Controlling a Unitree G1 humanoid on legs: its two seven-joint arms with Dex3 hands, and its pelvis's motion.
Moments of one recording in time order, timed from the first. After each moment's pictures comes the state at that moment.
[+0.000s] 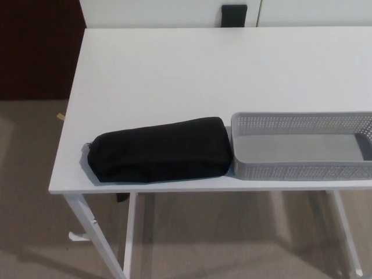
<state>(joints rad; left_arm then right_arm) 0.15 0.43 0.22 0.92 -0.17 -0.16 -0.45 0.31 -0.36 -0.08 0.64 0.03 -0.21 0.26</state>
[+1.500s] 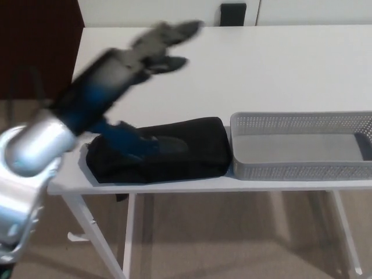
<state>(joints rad) -0.40 0.54 -0.26 -0.29 0.02 0.16 -0.38 0.25 -0.36 -0.08 0.66 0.03 -0.21 0.26</state>
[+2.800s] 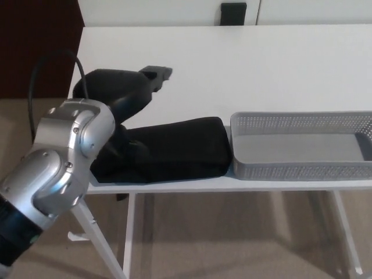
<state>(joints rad) -0.62 0.61 -0.63 0.00 0.67 0.44 -0.38 0.26 -0.37 -0.06 0.64 0.01 -0.20 0.26</state>
